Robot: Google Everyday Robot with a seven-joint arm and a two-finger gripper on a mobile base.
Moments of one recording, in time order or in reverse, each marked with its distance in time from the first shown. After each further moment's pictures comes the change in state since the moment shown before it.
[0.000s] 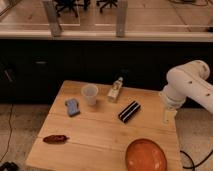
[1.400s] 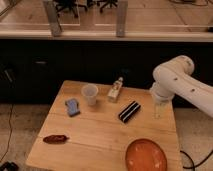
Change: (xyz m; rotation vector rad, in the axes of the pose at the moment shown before) arm -0.057 -0.024 -0.007 0.031 0.037 -0.111
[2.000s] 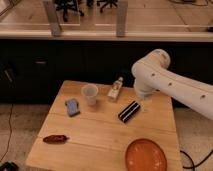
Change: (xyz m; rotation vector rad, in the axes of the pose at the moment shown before) arm -0.058 -0.026 -0.011 0.031 0.016 -0.129
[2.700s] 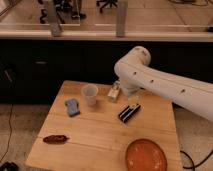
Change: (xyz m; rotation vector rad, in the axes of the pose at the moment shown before) arm -0.055 -0.033 -0.005 0.049 -0.003 -0.131
